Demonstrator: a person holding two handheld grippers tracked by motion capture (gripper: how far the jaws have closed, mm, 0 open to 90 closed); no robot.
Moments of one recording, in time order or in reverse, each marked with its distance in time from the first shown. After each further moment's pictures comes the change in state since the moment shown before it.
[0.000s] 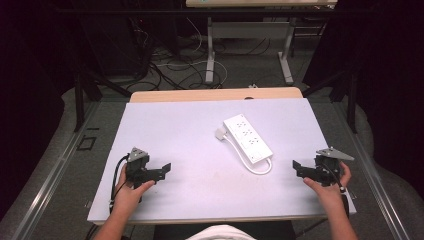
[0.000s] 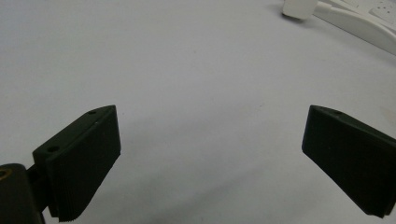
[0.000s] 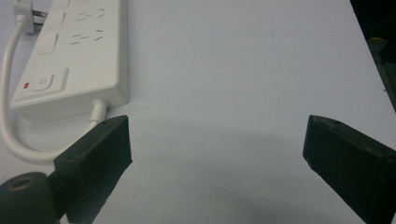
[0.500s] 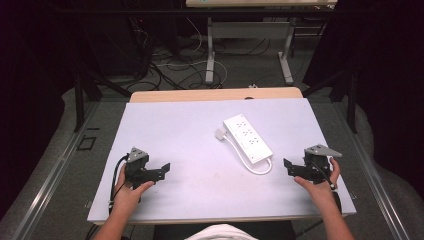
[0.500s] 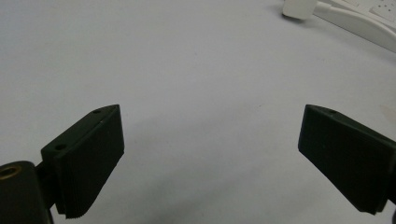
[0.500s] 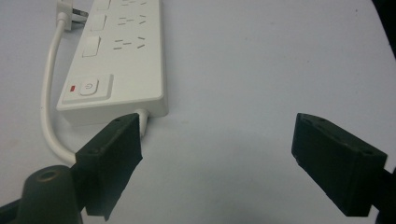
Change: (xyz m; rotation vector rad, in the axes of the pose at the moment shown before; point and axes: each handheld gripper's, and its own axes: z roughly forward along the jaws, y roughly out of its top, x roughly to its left) left arm -0.002 0.002 -0.004 0.011 0.020 0.027; right arm 0.029 0.015 0.002 0.005 0.032 -0.118
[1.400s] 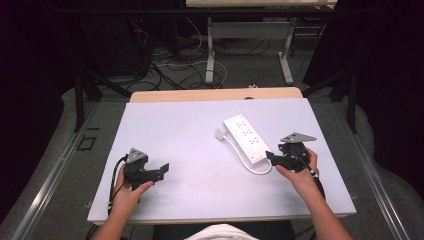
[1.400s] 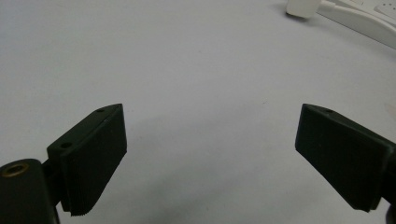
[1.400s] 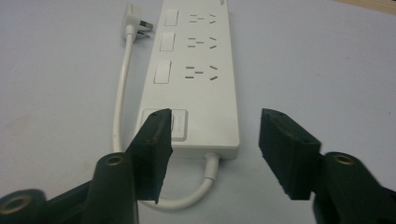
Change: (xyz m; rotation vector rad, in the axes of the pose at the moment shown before) left arm 0.001 -0.002 -0.002 -0.009 0.014 -0.006; right arm 0.045 0.043 0.022 0.067 0.125 -0.093
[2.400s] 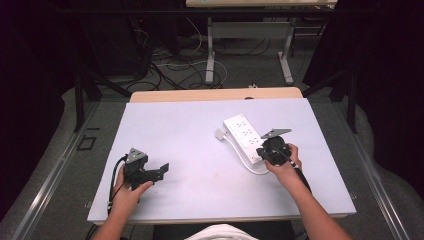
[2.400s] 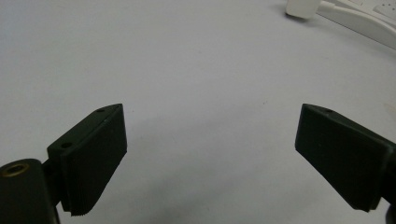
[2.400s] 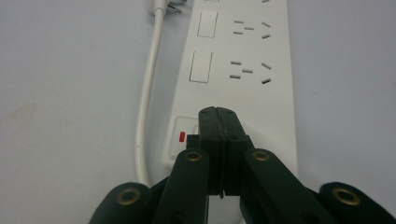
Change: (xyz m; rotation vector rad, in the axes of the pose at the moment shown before) left arm 0.001 0.000 0.000 -0.002 -0.002 0.002; right arm 0.021 0.016 0.042 0.143 0.071 -0.076
